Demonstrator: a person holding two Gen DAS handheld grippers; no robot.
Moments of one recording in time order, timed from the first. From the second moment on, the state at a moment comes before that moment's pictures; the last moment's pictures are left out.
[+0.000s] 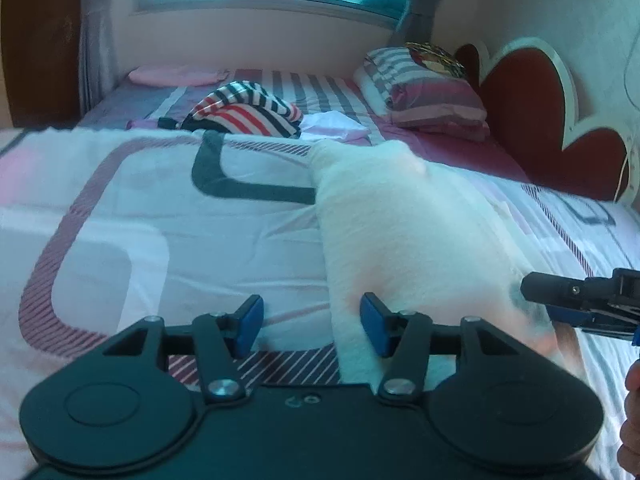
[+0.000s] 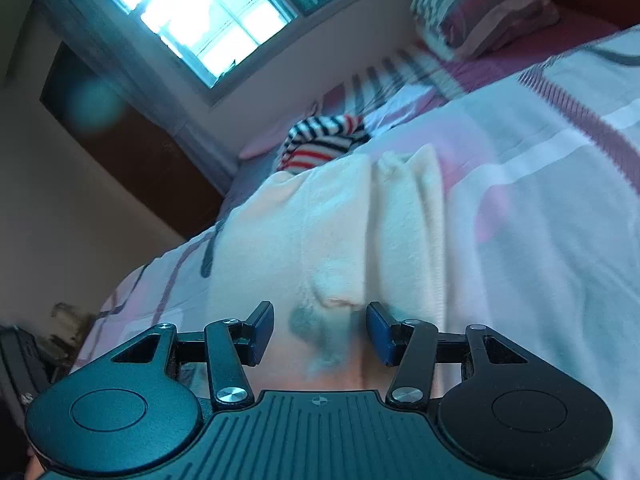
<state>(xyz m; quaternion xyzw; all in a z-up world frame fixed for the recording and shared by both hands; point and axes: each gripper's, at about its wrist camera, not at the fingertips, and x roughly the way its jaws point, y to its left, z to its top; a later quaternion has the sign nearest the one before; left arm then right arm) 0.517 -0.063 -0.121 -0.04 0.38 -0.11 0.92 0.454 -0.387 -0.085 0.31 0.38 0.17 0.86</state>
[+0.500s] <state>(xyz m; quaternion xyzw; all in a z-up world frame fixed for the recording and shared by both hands) 0.509 -0.070 -0.109 -0.01 0.37 -0.12 0.92 0.477 -0.357 -0.081 0.22 0.41 0.17 0.87</state>
